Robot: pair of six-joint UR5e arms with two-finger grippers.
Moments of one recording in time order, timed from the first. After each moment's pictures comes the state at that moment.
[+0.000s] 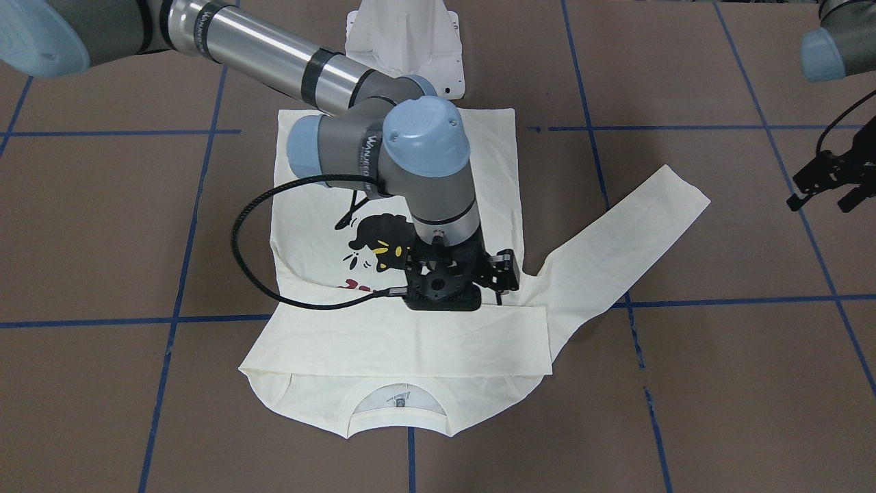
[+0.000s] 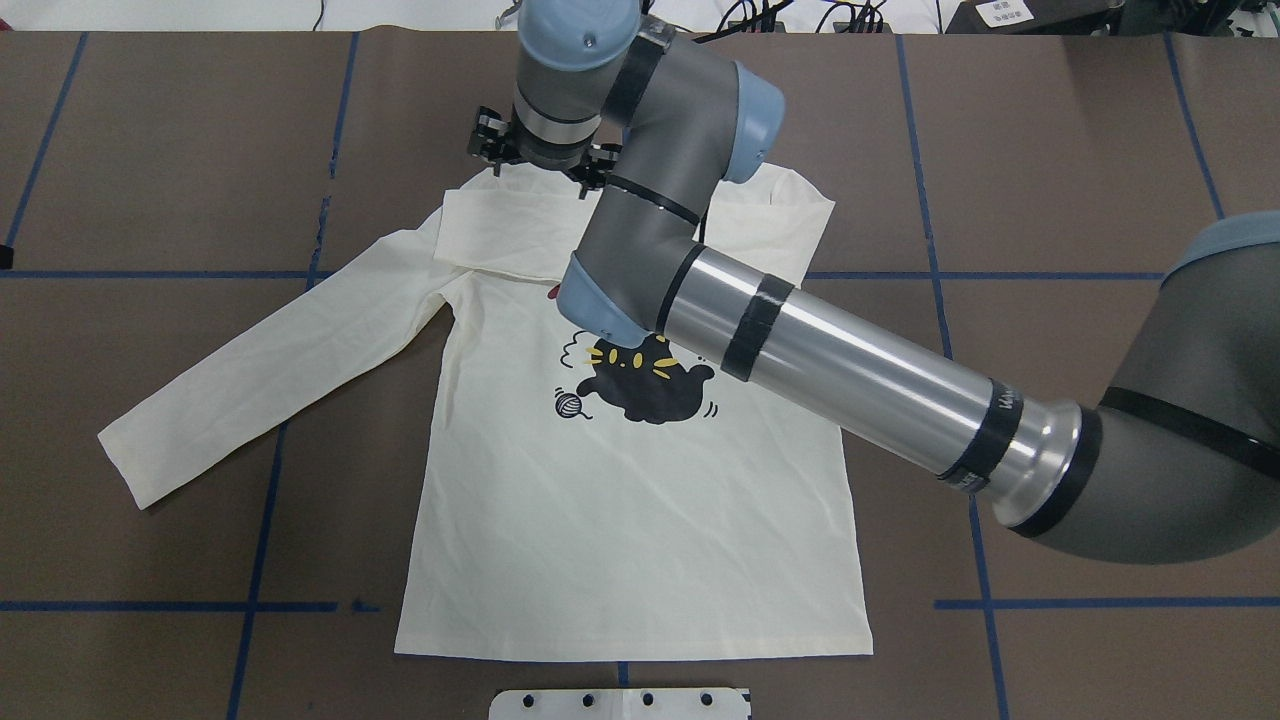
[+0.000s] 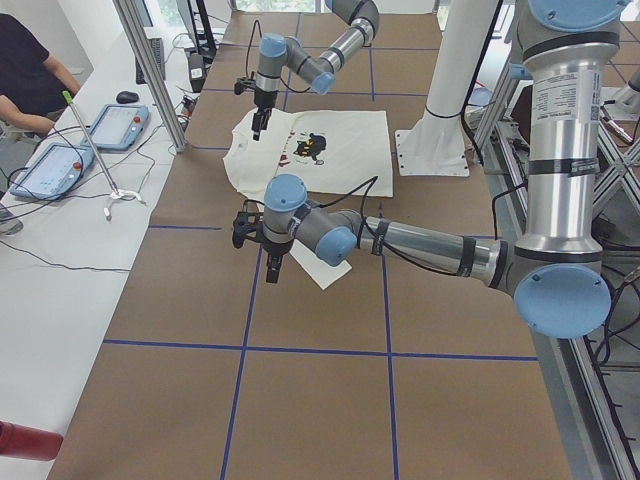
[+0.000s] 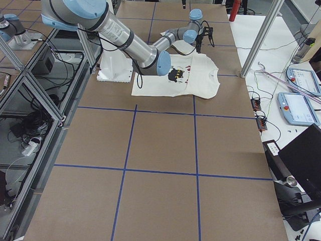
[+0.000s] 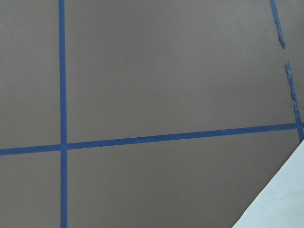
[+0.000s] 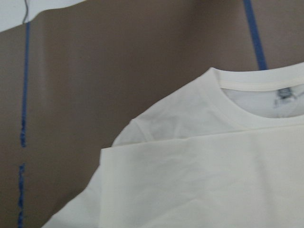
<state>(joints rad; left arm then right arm) -1.21 -1.51 -1.79 -2.08 -2.25 -0.77 0.71 -0.48 1.14 -1.33 1.95 1.30</state>
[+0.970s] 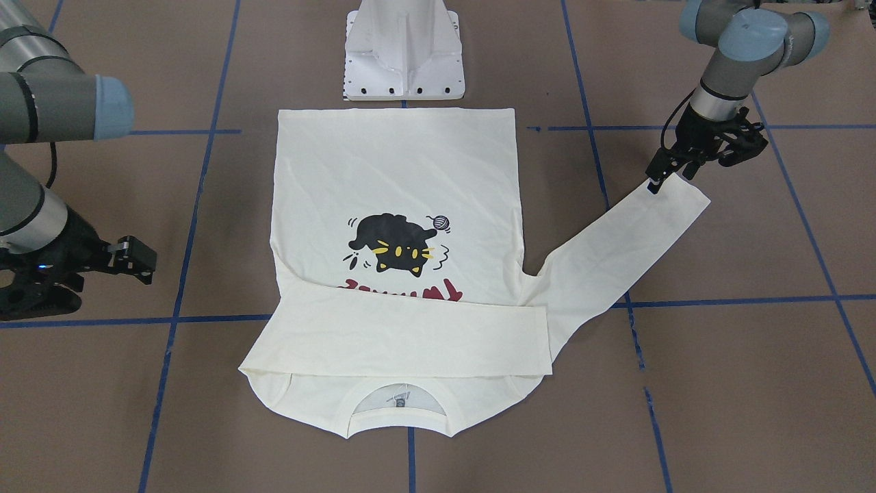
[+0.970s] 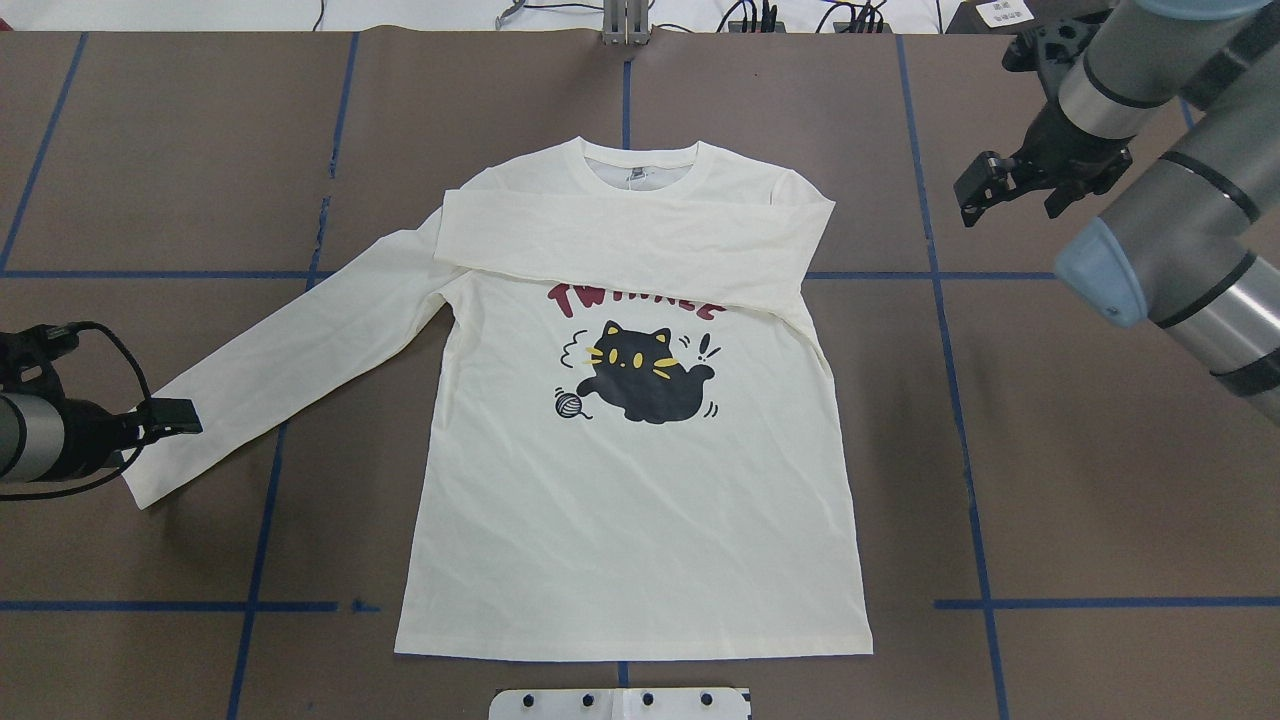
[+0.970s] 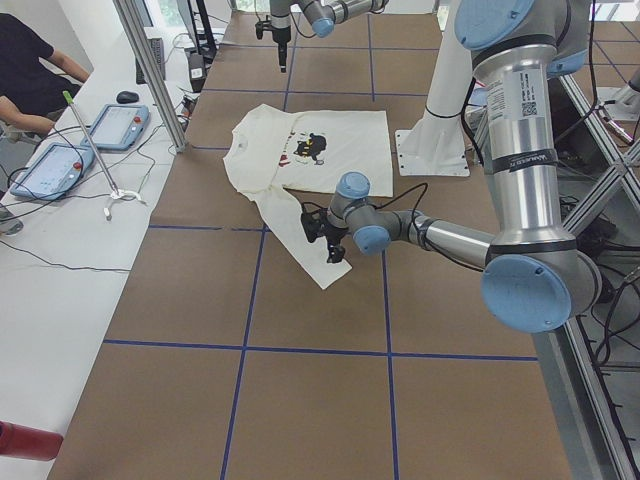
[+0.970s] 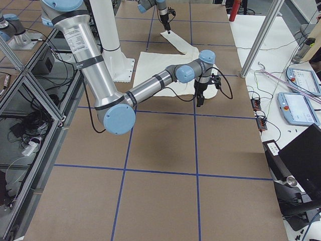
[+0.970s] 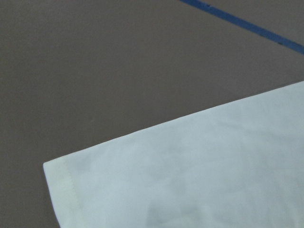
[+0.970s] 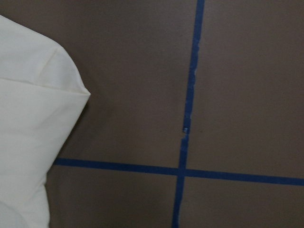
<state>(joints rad) -0.61 -1.34 -1.89 -2.28 -1.76 -1.56 1.06 -1.18 1.67 -1.63 2.19 0.54</state>
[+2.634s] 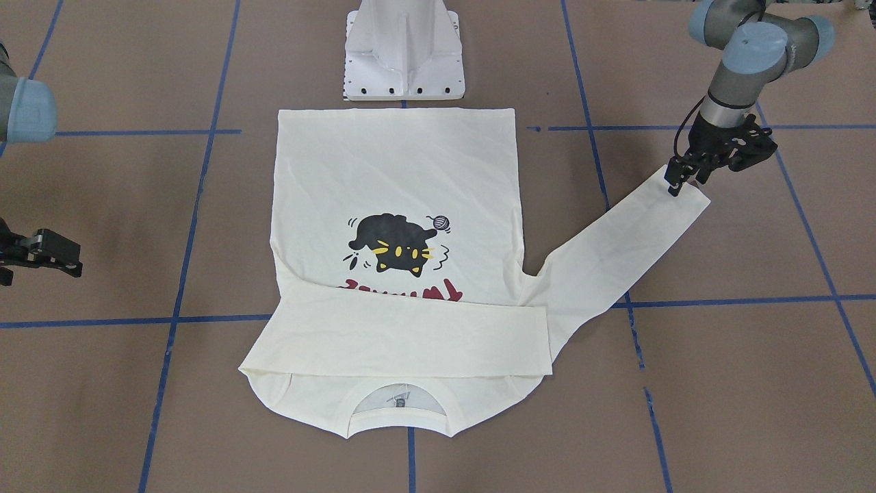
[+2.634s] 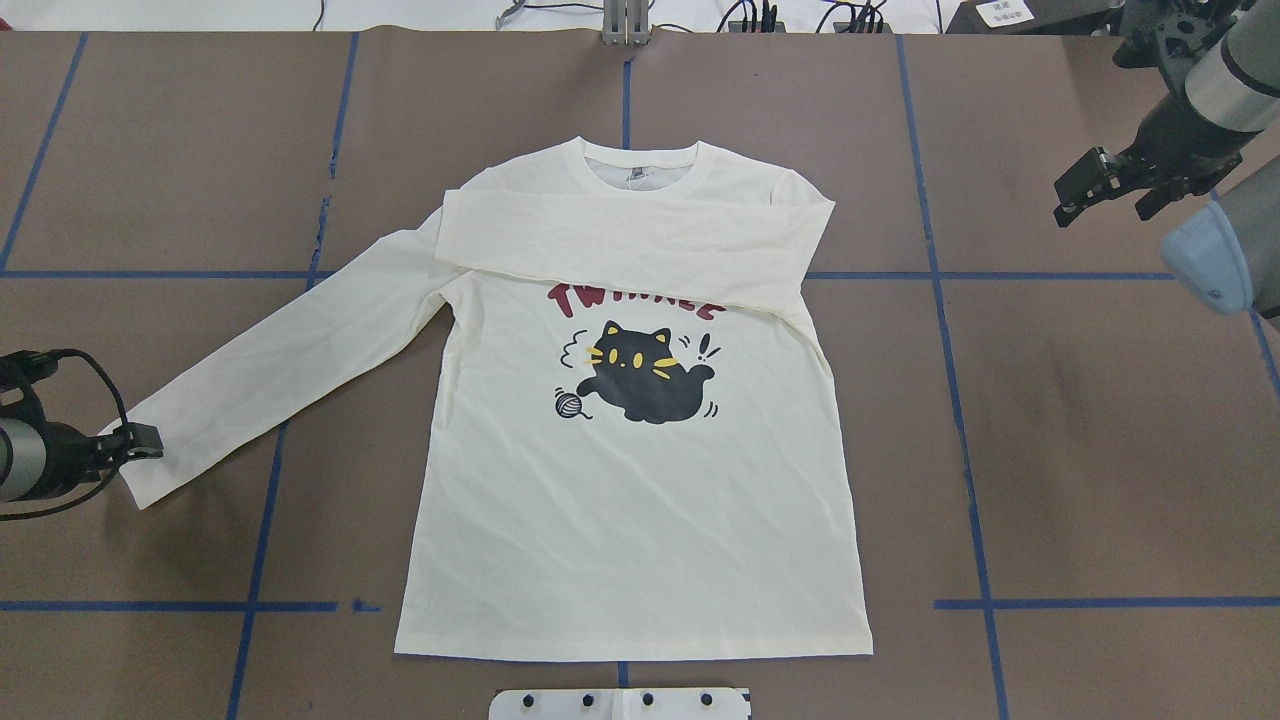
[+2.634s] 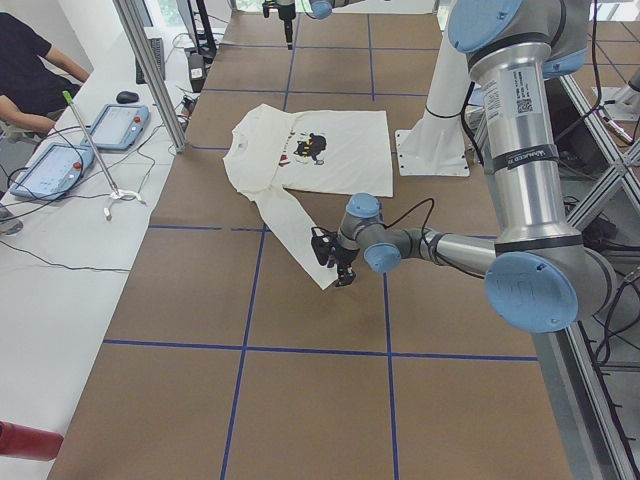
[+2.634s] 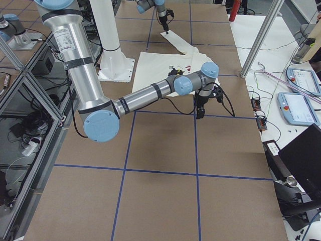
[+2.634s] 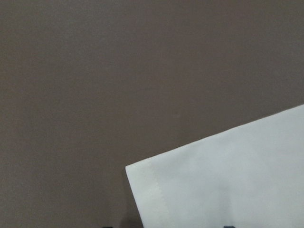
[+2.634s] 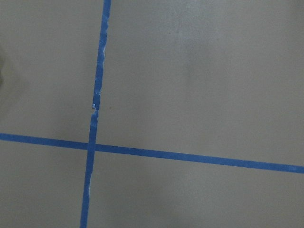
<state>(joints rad) -0.59 -1.31 -1.83 -2.29 -1.73 -1.53 1.16 -1.26 1.67 -1.62 2.28 0.44</state>
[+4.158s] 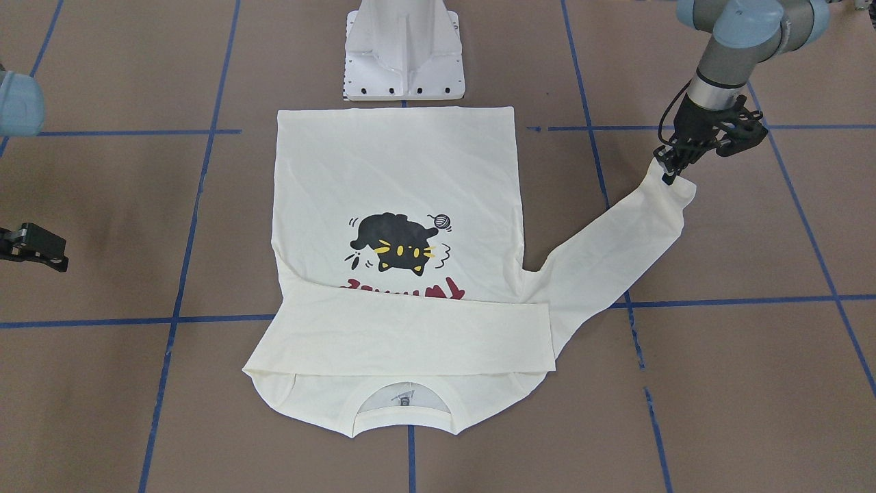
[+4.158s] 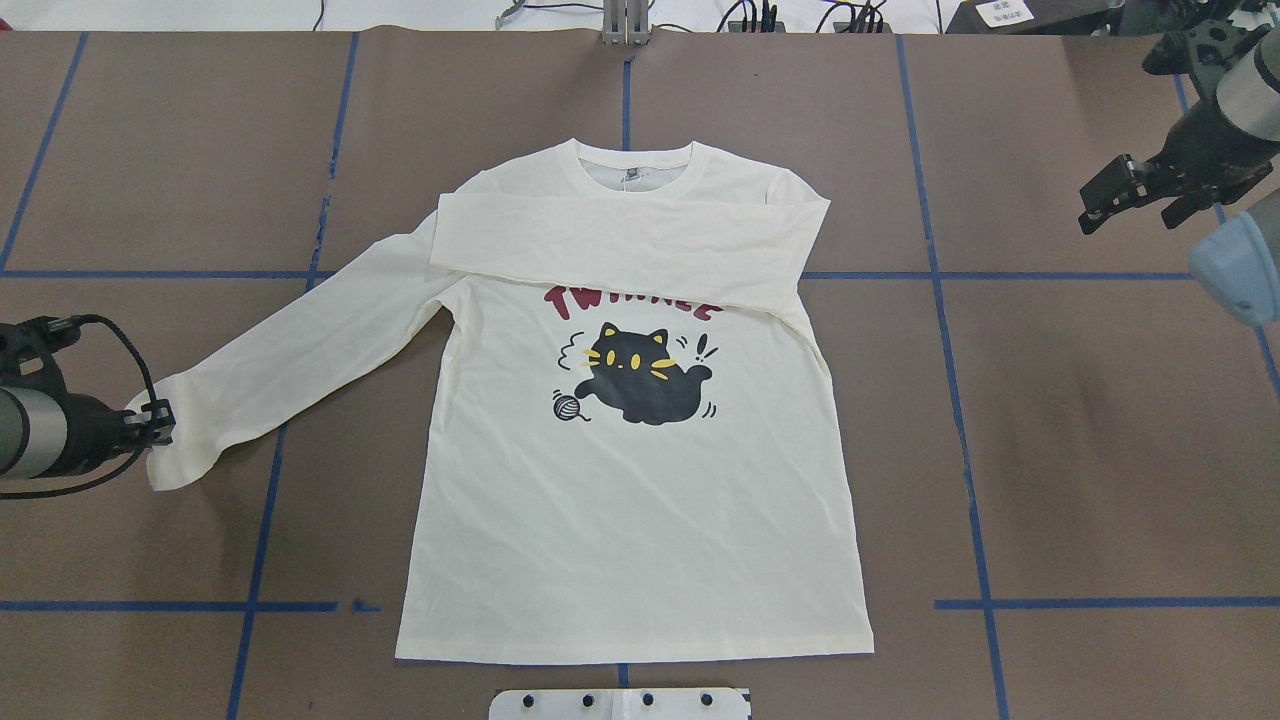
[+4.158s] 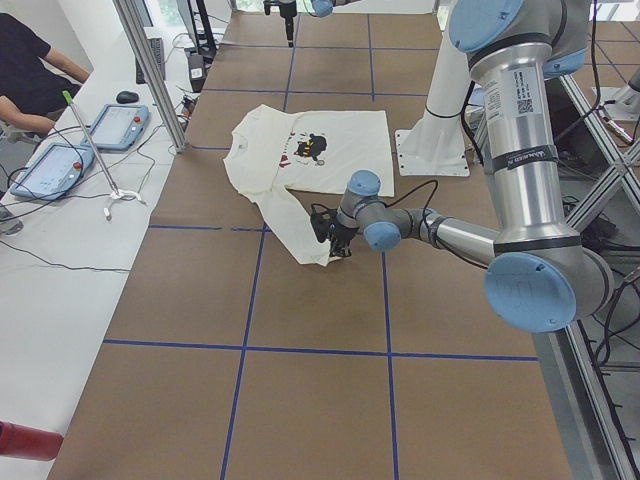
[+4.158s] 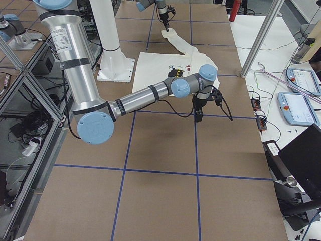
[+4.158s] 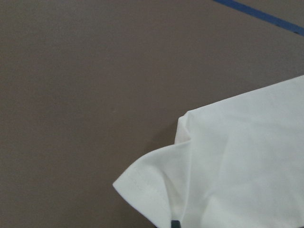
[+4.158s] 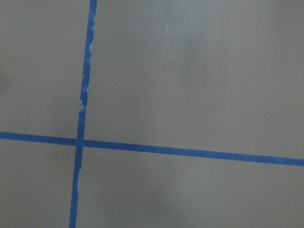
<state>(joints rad) -0.62 -1.39 -2.00 -2.09 -1.75 -1.52 1.18 -1.32 1.70 -1.62 2.28 0.44</state>
